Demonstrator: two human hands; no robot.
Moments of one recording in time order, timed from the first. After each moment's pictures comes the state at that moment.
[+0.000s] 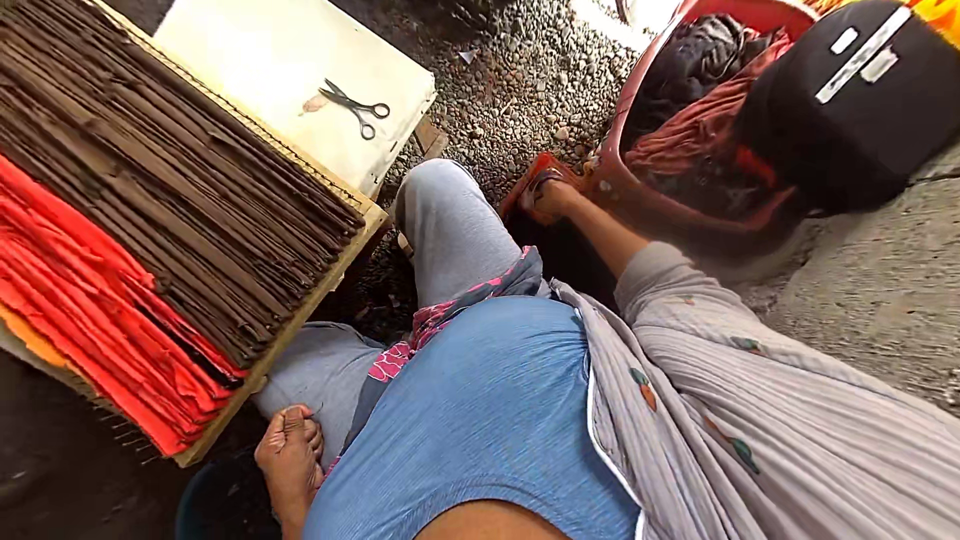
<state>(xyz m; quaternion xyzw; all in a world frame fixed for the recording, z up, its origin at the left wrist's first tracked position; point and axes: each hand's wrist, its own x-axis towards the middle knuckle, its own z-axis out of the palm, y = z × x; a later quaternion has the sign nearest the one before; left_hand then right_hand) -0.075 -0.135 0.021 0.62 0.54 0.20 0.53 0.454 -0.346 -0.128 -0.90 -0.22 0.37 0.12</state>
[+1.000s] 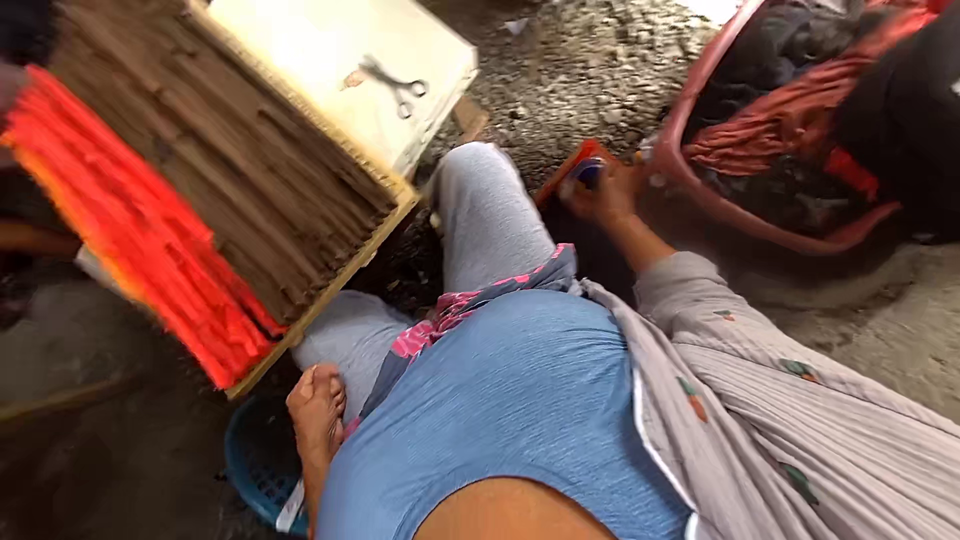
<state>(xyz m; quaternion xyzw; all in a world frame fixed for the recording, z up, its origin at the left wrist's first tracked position) -0.070 -0.132 0.027 0.63 0.58 0.16 0.50 0.439 -0.378 -0.151 -0.94 -0.20 0.17 0.20</state>
